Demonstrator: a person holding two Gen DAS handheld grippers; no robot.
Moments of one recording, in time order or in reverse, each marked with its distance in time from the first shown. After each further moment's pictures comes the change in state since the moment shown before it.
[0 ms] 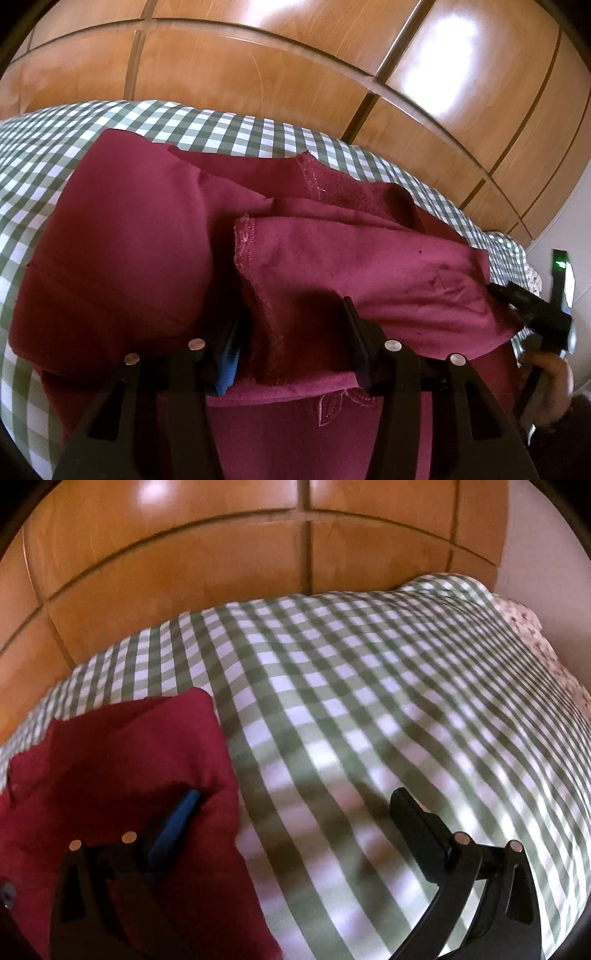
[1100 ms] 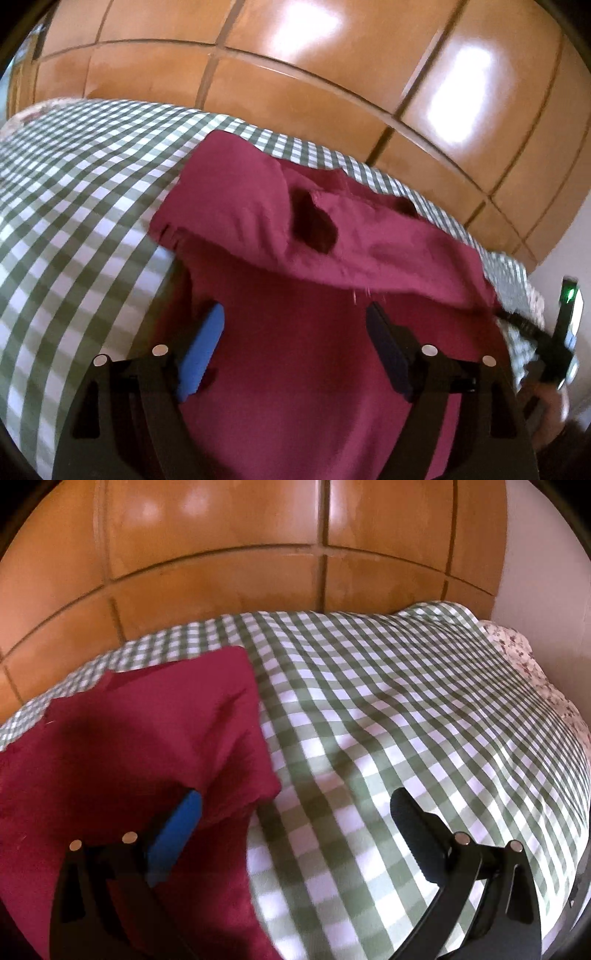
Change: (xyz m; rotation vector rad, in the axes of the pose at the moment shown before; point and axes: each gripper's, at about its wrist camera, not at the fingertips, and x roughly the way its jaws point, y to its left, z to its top) left arm -0.094 0.018 -0.064 -0.059 -0.107 0.084; right arm -0.072 0.006 -0.065 -0.118 -0.100 0.036
